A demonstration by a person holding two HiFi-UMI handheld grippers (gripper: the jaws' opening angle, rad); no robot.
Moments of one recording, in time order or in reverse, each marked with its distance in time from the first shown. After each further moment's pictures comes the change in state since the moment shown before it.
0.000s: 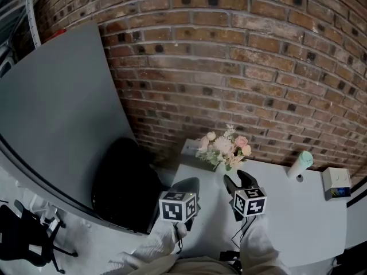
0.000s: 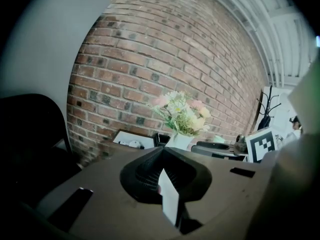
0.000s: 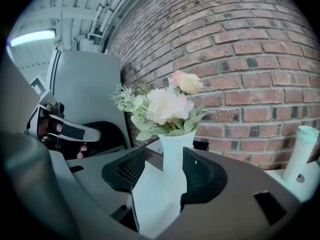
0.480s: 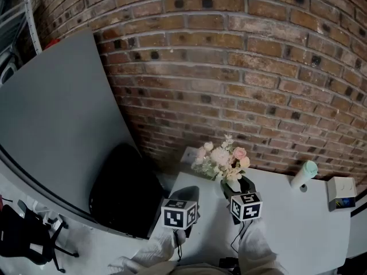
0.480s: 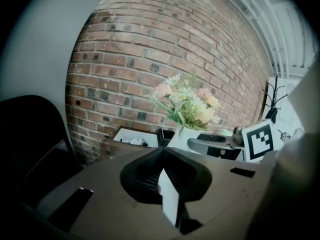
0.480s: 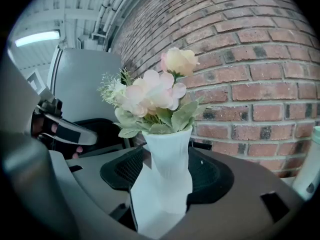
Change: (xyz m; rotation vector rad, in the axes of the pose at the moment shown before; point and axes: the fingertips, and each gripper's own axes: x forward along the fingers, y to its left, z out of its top) left arm 0.031 0.004 -0.011 0.035 0.054 0.059; right arm 0.037 -0.019 -0.006 -0.028 -0.001 0.053
